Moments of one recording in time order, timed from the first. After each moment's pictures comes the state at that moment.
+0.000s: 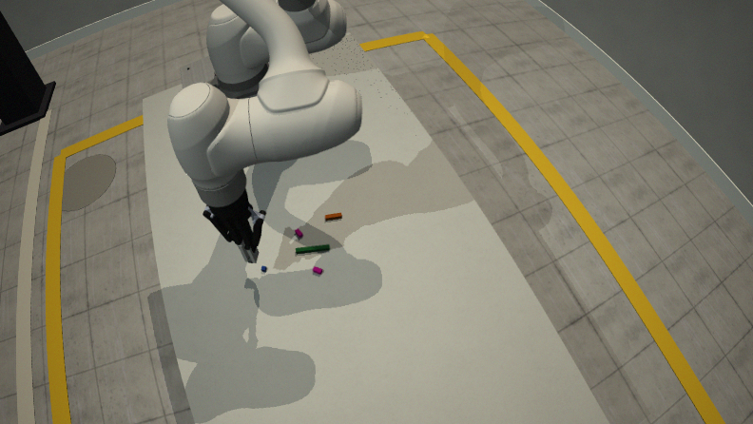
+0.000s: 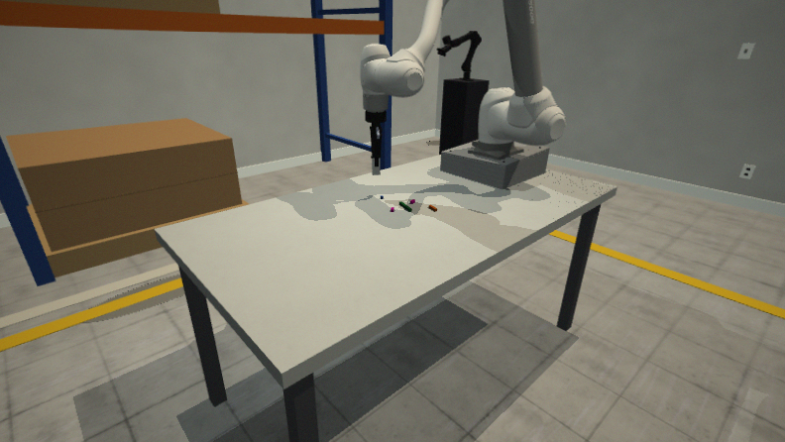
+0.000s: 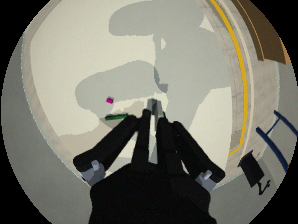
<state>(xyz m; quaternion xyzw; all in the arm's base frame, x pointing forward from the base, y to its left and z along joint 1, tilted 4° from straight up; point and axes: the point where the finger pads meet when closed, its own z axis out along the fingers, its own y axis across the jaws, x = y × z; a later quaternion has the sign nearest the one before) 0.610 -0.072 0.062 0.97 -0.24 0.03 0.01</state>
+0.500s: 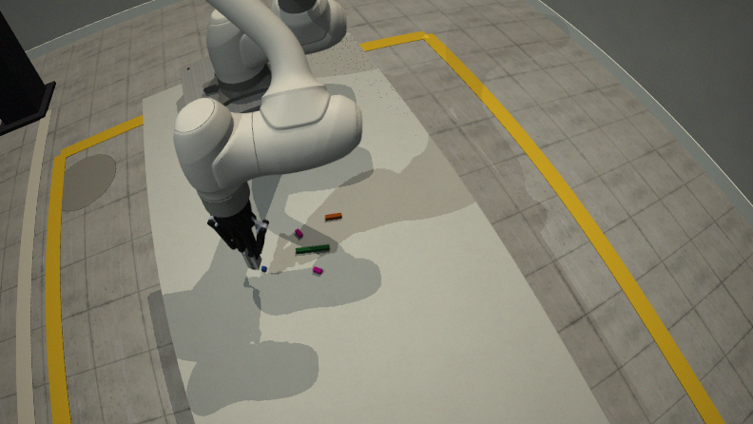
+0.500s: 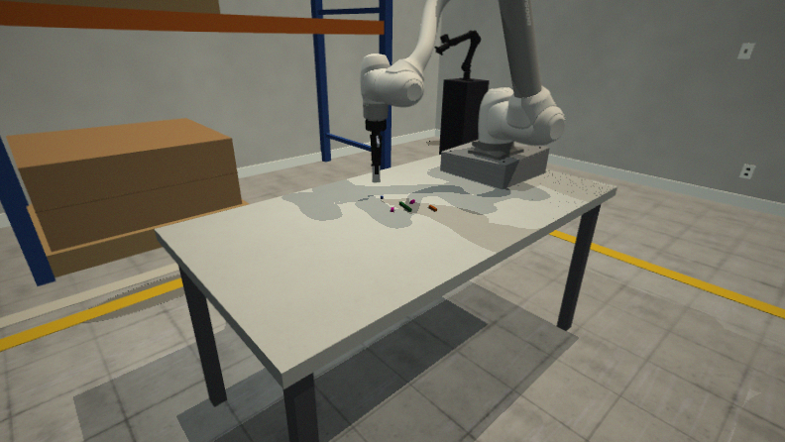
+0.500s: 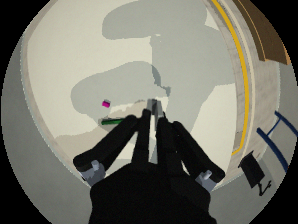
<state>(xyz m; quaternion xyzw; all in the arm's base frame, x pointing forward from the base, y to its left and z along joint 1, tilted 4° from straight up) 0.611 -0.073 0.032 0.97 -0.24 0.03 0.01</state>
